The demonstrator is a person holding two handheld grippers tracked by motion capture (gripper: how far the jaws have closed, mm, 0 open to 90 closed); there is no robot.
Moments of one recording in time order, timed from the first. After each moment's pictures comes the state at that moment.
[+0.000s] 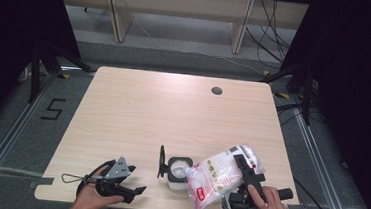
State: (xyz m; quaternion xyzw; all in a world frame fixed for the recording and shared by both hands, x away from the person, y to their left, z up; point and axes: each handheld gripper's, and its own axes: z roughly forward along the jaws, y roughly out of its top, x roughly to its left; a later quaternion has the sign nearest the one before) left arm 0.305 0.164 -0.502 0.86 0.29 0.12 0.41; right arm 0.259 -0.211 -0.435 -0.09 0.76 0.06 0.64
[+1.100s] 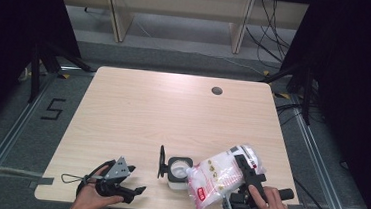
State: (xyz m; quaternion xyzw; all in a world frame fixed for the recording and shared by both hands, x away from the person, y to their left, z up) left arm 0.304 0.164 -0.502 0.85 0.29 0.12 0.41; right arm 0.258 -0.213 -0.433 -0.09 0.77 0.06 0.63
